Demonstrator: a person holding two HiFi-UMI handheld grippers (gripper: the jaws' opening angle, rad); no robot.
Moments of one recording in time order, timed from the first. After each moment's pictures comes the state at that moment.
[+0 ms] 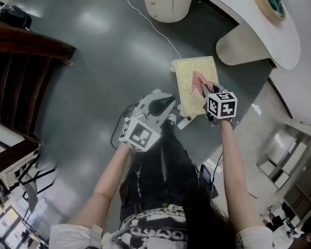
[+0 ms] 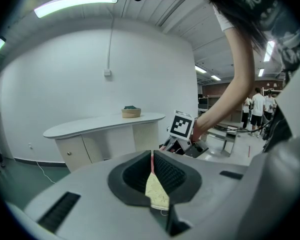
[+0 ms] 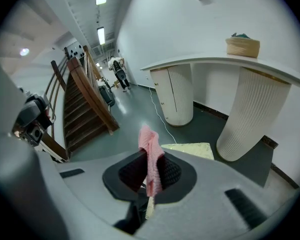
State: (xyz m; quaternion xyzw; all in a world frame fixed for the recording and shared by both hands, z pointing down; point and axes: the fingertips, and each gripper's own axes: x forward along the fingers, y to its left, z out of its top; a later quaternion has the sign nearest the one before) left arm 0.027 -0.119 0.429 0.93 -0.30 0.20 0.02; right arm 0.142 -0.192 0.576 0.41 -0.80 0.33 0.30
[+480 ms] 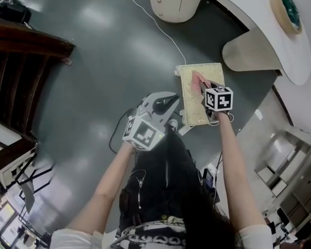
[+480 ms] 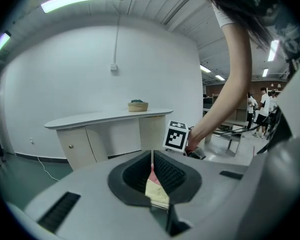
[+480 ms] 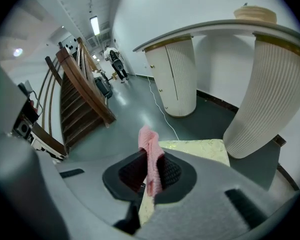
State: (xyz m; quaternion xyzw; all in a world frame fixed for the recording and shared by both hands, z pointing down) left arm 0.010 -0.170 0.490 0.93 -0.31 0.19 0.03; right arm 0.115 -0.244 0.680 0.39 -0.78 0.36 0.34
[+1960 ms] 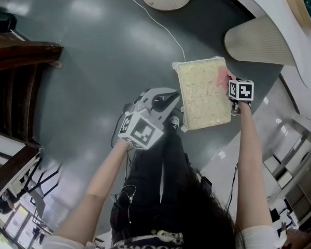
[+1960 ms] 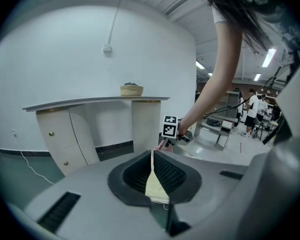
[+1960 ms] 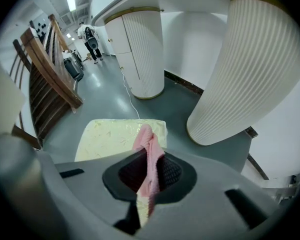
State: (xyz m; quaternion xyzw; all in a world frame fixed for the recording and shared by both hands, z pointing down) left arm 0.031 -0.229 0.575 0.94 -0.24 0.23 0.06; right arm 0.281 -0.300 0.798 0.45 -0.67 0.37 0.46
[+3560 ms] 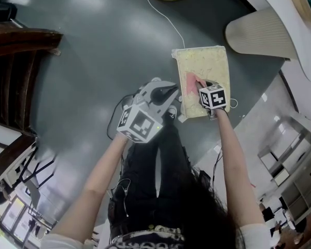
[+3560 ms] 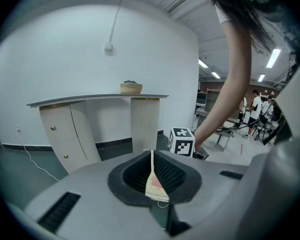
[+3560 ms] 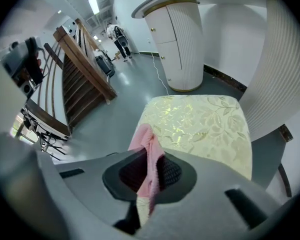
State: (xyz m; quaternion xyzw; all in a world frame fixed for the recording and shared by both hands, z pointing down) left arm 0.038 -0.190 0.581 0.93 -0.25 0.24 0.08; right arm 0.137 -0.188 0.812 0.31 -0.76 0.39 0.42
